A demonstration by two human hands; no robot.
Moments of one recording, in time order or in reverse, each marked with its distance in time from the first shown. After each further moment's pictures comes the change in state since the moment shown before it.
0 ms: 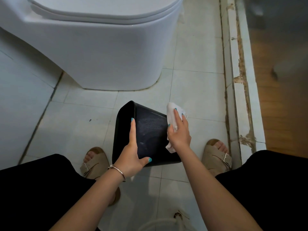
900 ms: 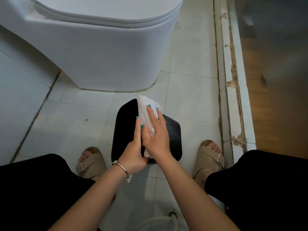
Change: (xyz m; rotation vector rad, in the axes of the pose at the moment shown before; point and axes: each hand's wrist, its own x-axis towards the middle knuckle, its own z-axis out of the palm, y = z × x) left_hand 0.002 0.012 0.008 0.066 -0.018 0.138; right_hand -0.060 -0.060 0.012 0.201 -0.017 -0.327
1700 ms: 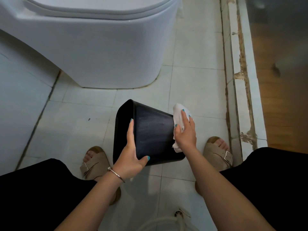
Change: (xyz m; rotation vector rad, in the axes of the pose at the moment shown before) left_hand -0.005 -0.022 -0.003 -0.145 0.042 -0.026; right_hand 0.040 0.107 -0.034 -0.177 0.068 0.350
